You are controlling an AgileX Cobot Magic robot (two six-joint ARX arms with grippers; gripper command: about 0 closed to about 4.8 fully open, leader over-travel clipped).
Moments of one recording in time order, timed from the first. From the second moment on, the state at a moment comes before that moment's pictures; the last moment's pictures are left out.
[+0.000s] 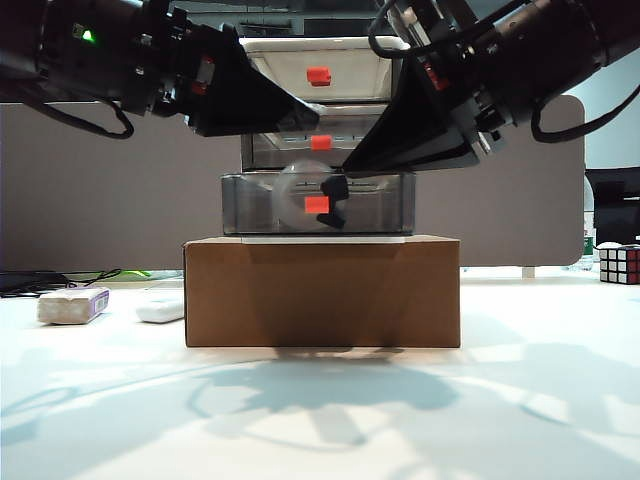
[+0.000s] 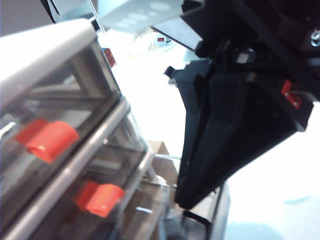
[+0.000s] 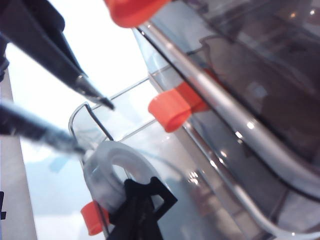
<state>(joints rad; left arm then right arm) -0.62 1.25 0.57 0.47 0.49 0.47 0.53 1.29 0.72 0.04 -0.49 -0.08</state>
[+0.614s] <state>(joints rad) -0.71 1.10 0.57 -0.01 0.42 0.32 0.53 1.10 0.72 0.04 -0.49 -0.08</state>
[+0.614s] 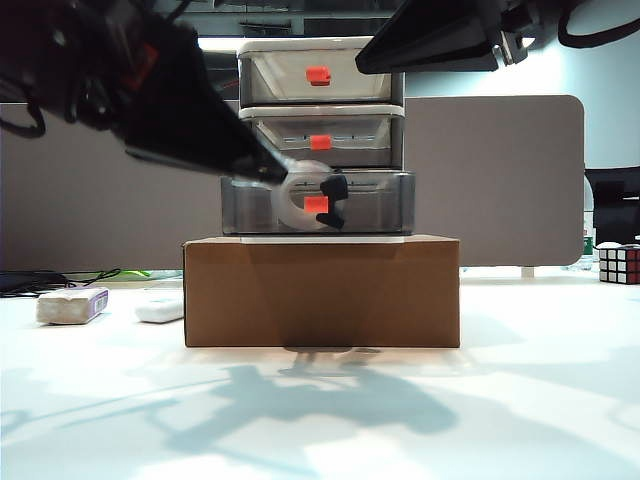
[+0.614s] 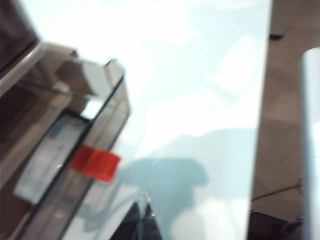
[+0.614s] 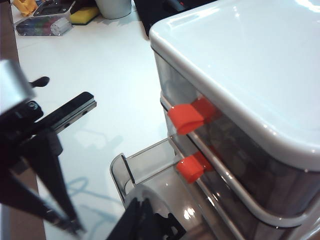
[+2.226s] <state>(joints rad) -0.72 0.40 0.34 -0.10 -0.10 0.12 0.53 0.61 0.57 -0.20 -0.06 -0.10</state>
